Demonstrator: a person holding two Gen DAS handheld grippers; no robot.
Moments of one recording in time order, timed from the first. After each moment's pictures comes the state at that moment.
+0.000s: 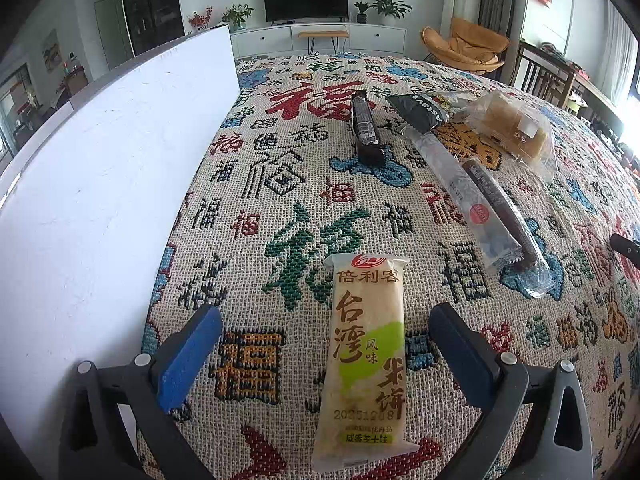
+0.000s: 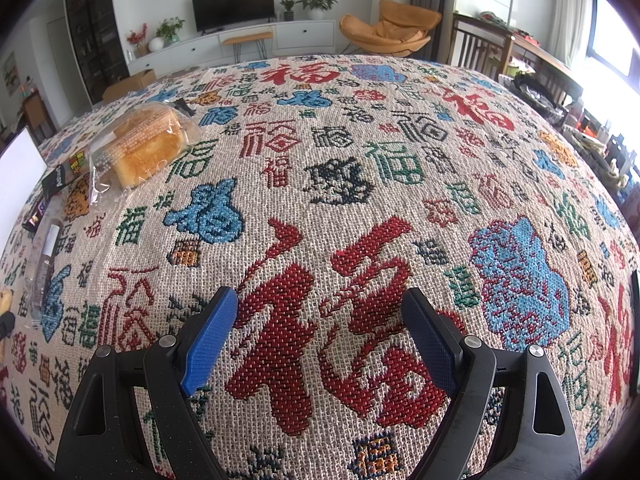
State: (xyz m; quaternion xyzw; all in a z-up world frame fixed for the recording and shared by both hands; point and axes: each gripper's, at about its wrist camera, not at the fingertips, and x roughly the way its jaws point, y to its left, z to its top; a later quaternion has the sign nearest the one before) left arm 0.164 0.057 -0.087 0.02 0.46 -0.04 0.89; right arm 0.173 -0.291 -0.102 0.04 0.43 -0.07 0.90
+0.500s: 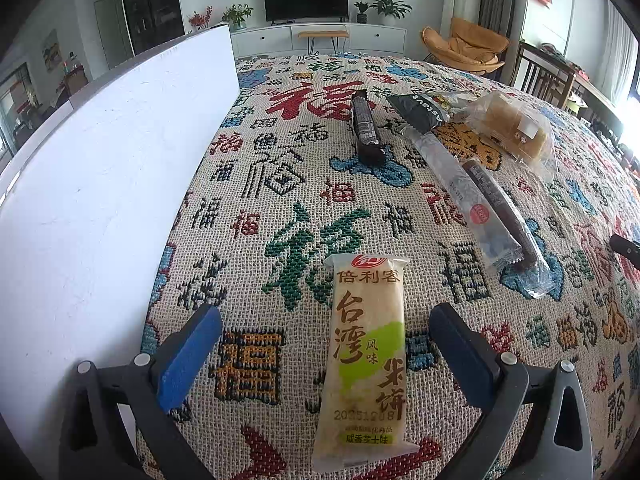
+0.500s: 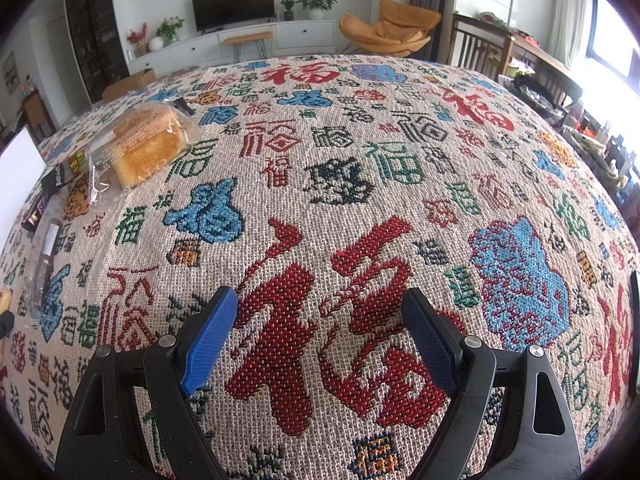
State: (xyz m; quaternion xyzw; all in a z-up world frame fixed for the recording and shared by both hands) left arm 0.165 0.058 -0.088 0.02 0.46 -0.04 0.89; right arm 0.172 -0.291 -0.101 0.04 0.43 -0.07 0.90
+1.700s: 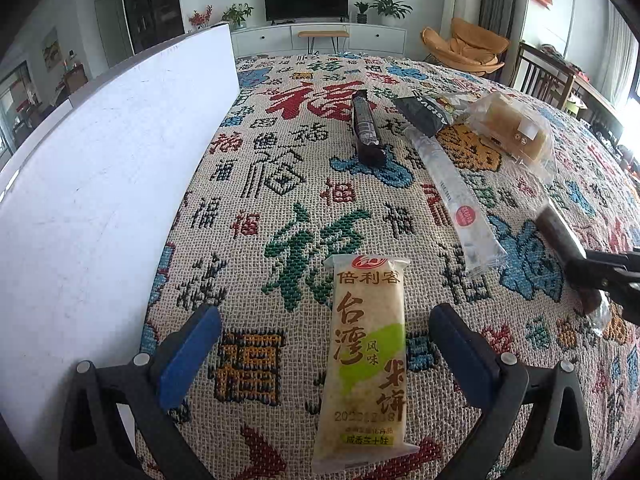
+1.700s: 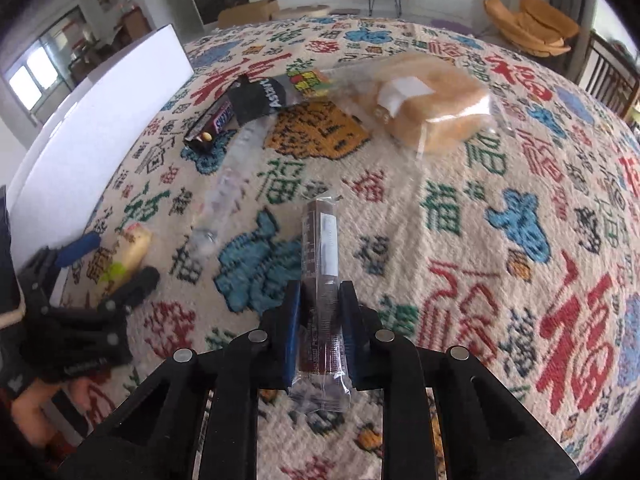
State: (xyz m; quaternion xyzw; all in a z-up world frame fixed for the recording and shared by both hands) left arm 0.164 0.057 -0.088 0.02 0.46 -0.04 0.89; right arm 0.195 -0.139 -0.086 -0.01 0.51 0.14 0.85
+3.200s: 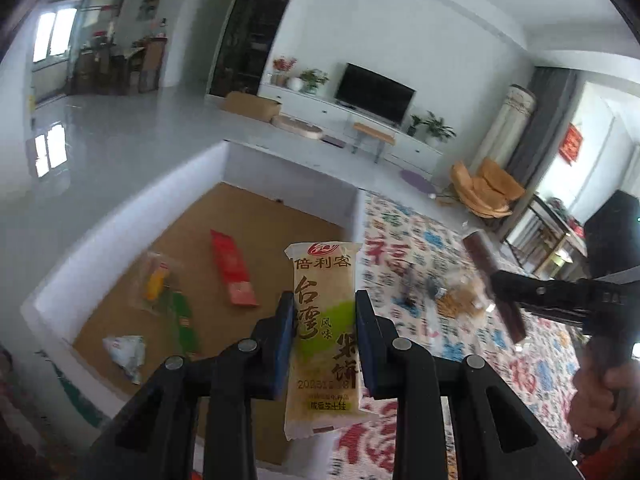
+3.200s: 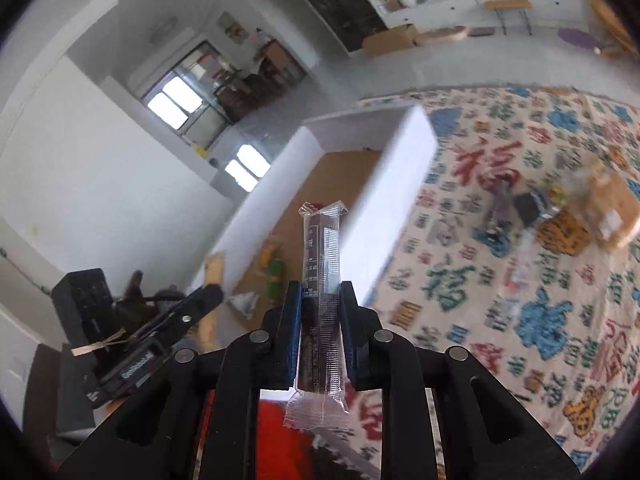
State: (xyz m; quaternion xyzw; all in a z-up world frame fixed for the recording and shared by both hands) left arm 0.028 0.252 0.096 -0.18 0.32 0.03 0.93; right arm 0.157 -0.012 0.081 0.13 0.45 0.42 0.78
